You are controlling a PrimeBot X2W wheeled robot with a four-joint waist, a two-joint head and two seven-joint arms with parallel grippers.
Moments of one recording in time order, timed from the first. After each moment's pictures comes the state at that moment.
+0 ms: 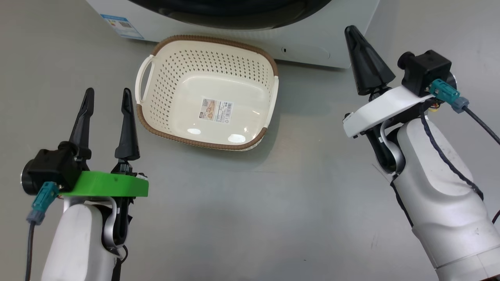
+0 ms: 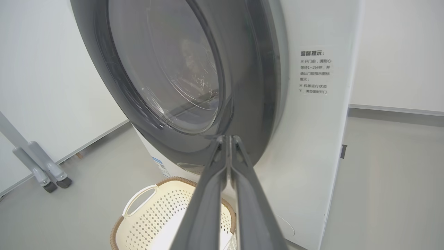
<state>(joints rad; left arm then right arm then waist) -0.29 0.02 -0.05 0.09 -0.29 -0.12 -0.26 -0.69 -0.11 0.40 0.48 0.35 0.12 -0.26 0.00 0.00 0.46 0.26</state>
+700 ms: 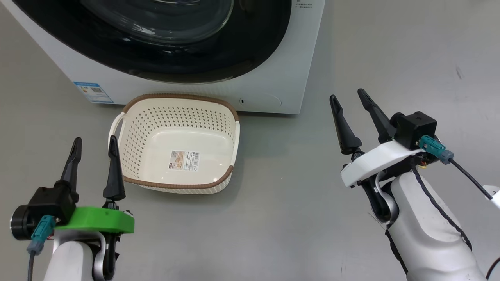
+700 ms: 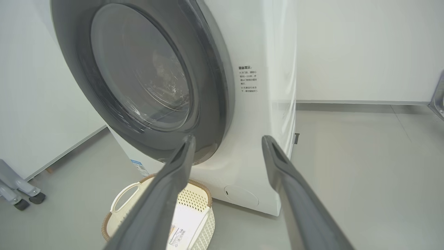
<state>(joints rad) -0.14 0.04 0.02 0.13 -0.23 -0.12 -0.26 -0.47 -0.07 0.35 0.47 0.37 0.12 -0.26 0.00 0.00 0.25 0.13</state>
